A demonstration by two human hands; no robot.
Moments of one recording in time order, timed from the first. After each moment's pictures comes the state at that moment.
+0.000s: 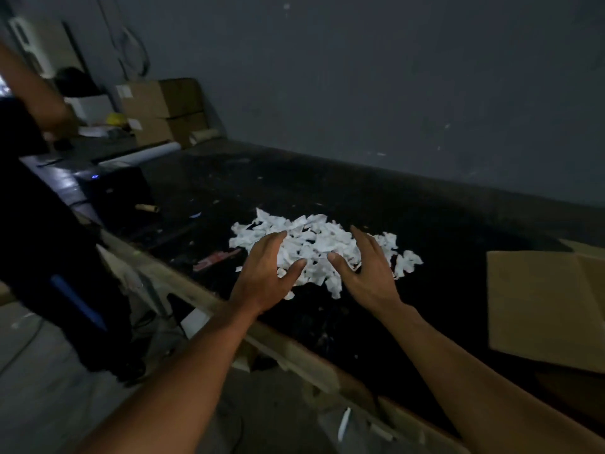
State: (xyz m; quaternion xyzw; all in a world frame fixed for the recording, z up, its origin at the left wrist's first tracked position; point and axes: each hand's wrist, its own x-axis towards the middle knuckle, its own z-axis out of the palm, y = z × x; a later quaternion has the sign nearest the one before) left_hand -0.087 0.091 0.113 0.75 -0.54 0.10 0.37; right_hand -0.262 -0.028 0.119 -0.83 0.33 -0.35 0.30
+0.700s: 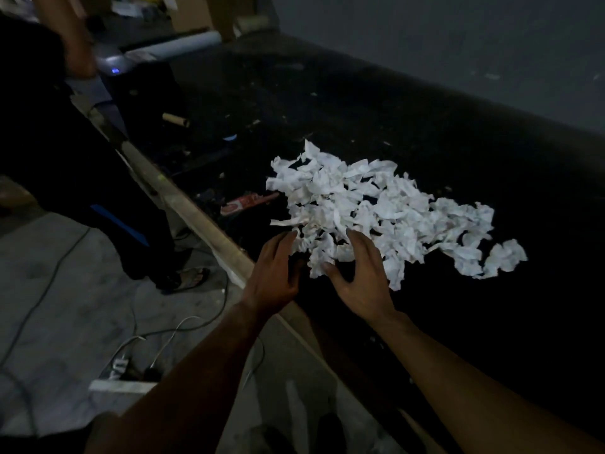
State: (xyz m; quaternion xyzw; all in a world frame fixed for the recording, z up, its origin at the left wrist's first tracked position) left_hand 0.014 0.073 -0.018 0.82 -0.45 0.02 0.36; right_hand -0.117 -0.063 -0.014 -0.86 0.27 -0.25 0.35
